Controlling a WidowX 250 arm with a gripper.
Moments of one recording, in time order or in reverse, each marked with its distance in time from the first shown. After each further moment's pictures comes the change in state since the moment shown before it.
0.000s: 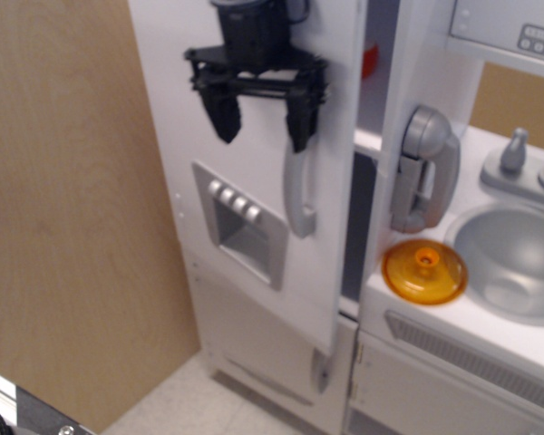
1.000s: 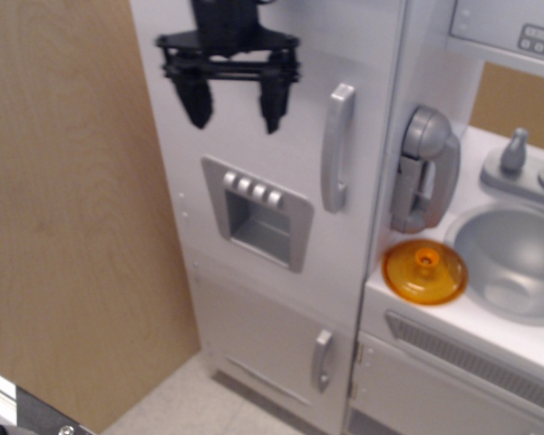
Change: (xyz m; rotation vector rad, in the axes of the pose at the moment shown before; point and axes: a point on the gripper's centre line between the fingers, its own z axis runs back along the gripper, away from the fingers) arm -0.009 0.007 0.013 -0.014 -0.018 0.007
